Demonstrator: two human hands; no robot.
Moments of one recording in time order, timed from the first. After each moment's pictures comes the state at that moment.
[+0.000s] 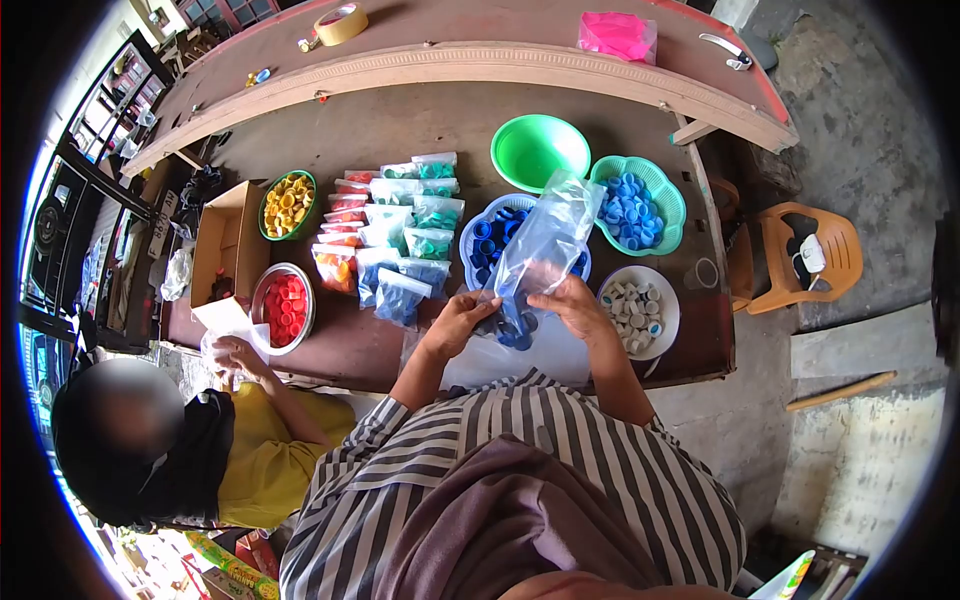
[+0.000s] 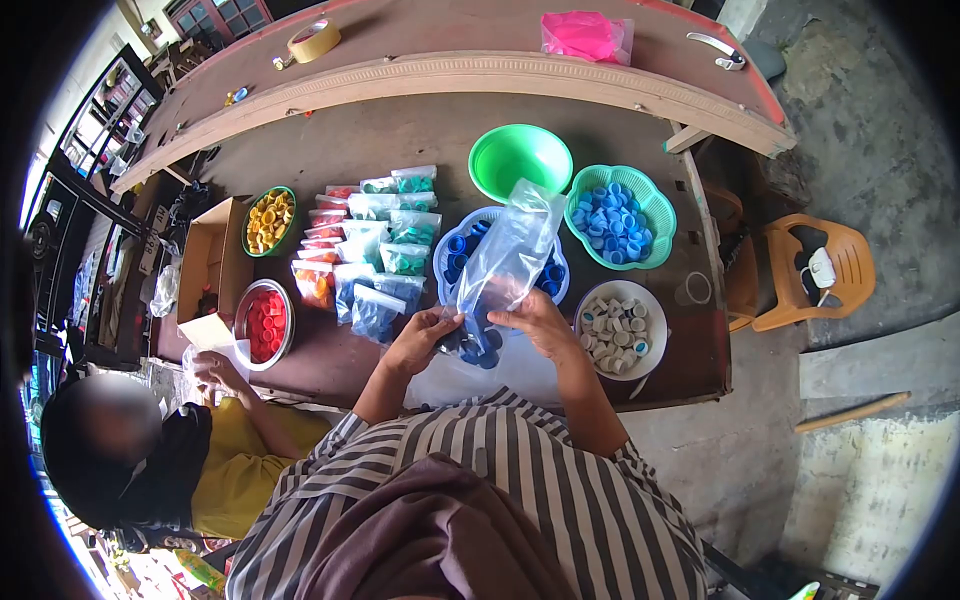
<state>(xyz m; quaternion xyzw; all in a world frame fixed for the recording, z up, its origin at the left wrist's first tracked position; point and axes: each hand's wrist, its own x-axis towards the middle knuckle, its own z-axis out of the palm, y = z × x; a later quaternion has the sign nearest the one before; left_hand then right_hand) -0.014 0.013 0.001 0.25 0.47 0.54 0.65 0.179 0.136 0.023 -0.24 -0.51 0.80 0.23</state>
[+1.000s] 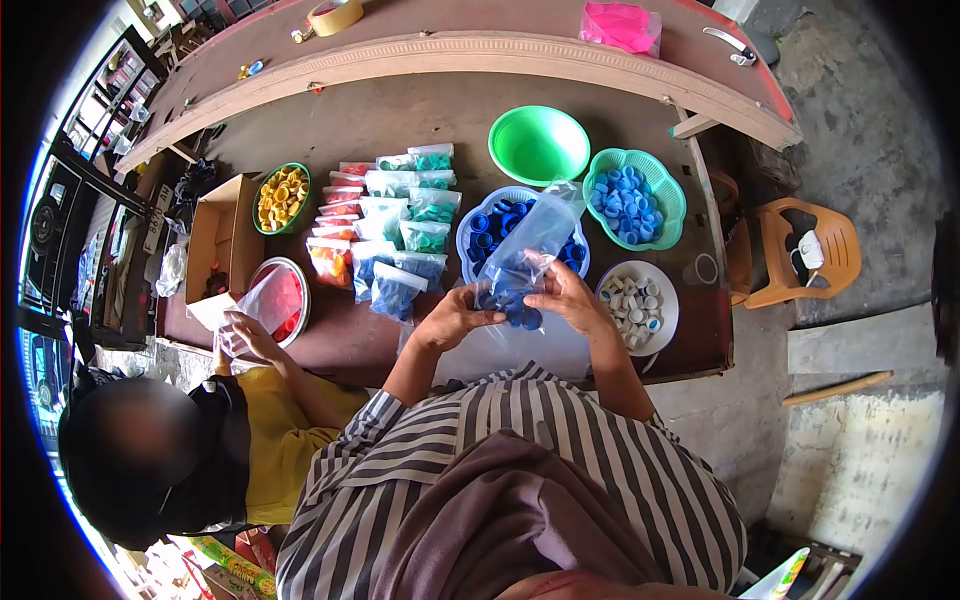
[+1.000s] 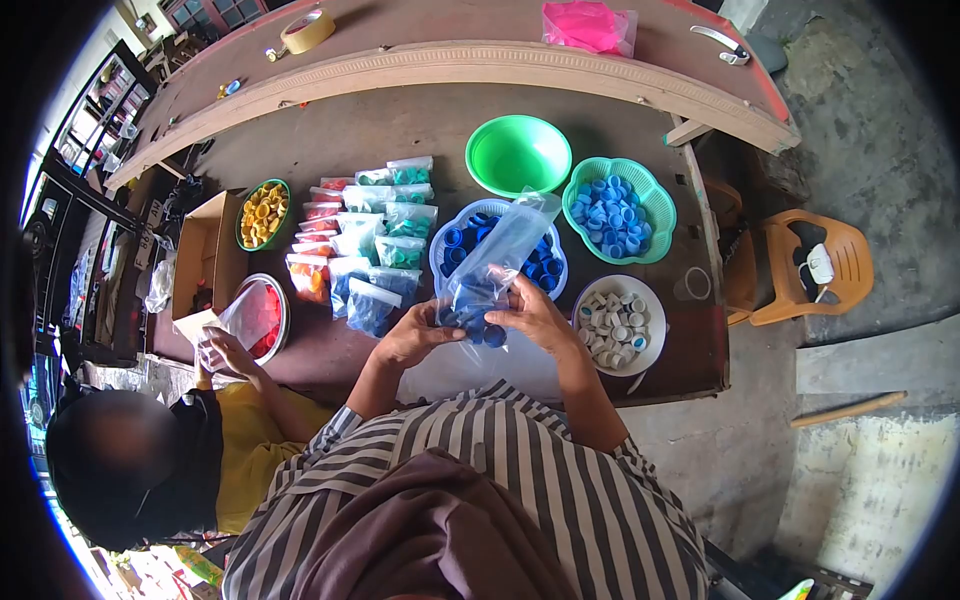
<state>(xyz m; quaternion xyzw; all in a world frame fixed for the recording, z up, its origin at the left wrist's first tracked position) -0.020 0.015 0.011 0.30 0.43 0.52 0.67 0.180 0.141 0.029 -0.24 -0.56 0.77 0.18</state>
